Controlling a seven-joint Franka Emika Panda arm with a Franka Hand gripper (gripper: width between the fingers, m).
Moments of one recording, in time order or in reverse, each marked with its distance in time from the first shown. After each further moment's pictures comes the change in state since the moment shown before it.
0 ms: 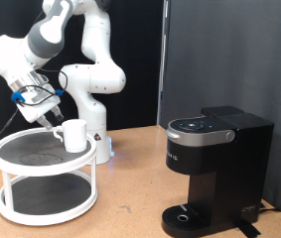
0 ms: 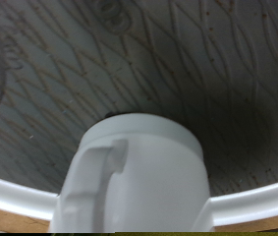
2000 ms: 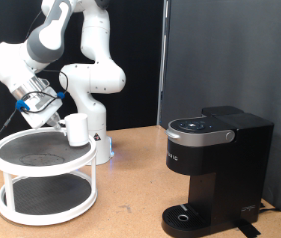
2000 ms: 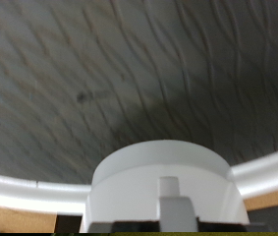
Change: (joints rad) arm -0.006 0.025 0.019 0.019 0.026 -0.079 0.001
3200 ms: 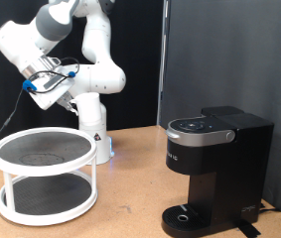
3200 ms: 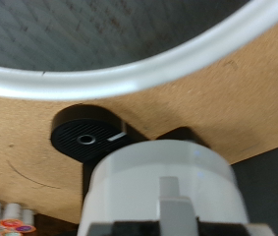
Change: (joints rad) arm 0.011 -0.137 0.131 0.023 0.092 -0.081 0.333
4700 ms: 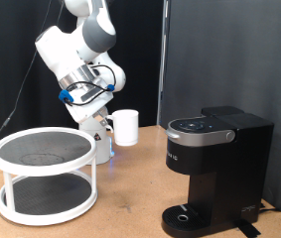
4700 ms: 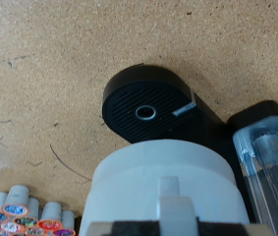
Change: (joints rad) arm 0.216 0.190 0.236 0.018 0.278 0.397 0.107
